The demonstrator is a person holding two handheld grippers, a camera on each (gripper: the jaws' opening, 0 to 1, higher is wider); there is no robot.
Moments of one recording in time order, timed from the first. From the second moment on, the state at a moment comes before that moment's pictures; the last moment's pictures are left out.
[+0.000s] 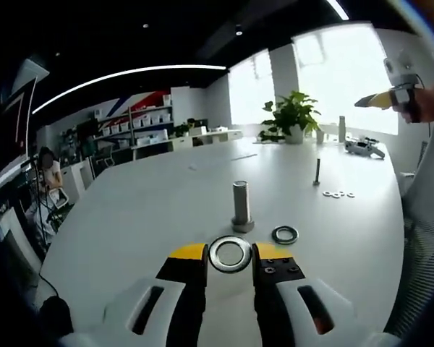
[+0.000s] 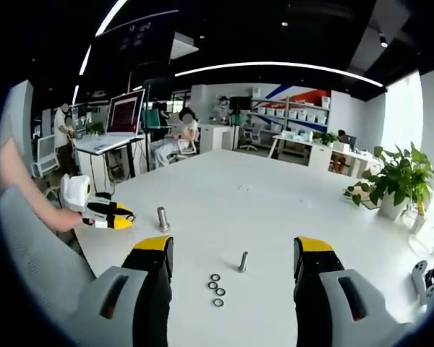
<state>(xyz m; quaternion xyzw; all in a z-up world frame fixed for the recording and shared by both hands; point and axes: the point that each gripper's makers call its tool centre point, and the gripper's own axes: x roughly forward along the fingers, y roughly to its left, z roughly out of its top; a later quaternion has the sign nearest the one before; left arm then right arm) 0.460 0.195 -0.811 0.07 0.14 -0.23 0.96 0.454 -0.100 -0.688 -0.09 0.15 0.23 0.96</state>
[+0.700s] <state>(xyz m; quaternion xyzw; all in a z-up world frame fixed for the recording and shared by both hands) 0.486 0.179 -0.772 0.08 0.12 -0.25 0.96 0.454 -0.100 -0.684 -0.08 0.15 0.23 0.96</state>
